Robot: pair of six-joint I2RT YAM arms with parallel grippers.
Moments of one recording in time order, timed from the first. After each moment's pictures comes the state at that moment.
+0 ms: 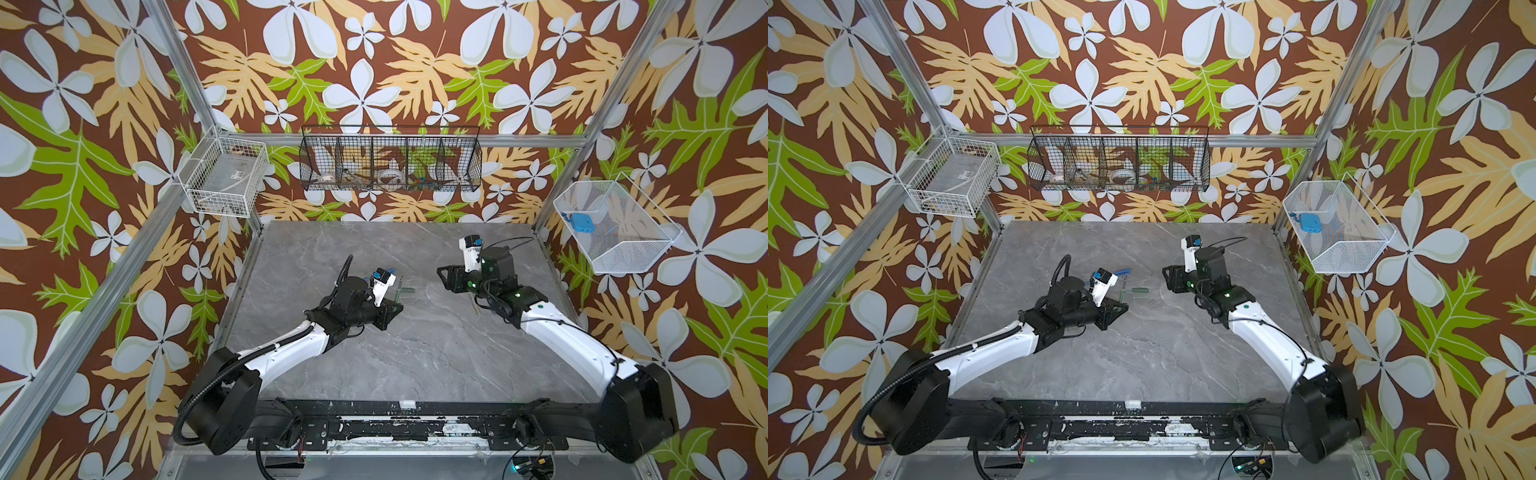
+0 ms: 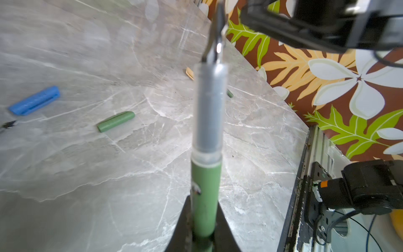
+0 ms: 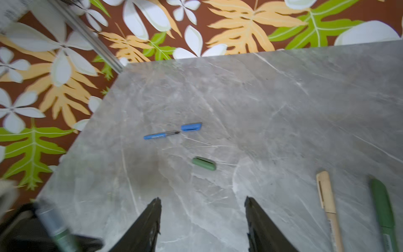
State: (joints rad) left arm -0.61 1.32 0.73 0.11 0.37 -0.28; right arm 0.38 1.39 1.03 -0.22 -0.16 0.30
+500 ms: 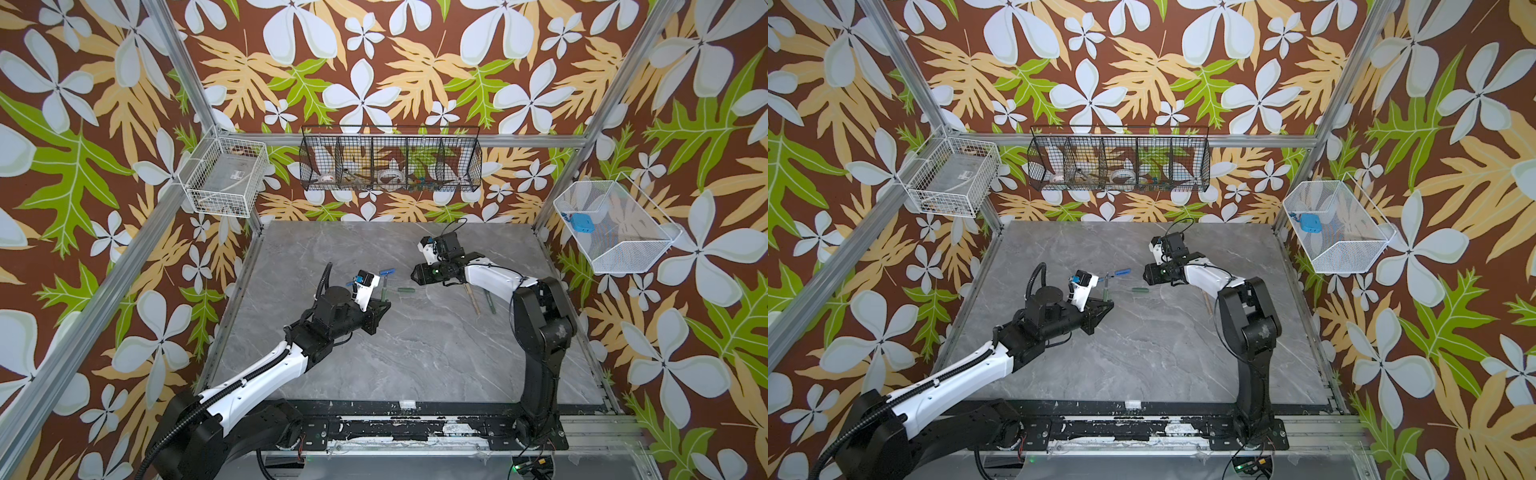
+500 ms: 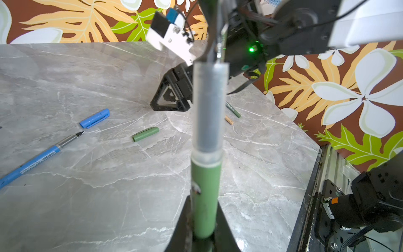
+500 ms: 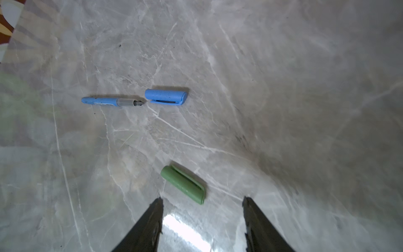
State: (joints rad) left arm -0.61 1.08 0.63 0.08 0.26 -0.28; right arm 0.40 2.06 1.52 -0.41 -0.27 0.12
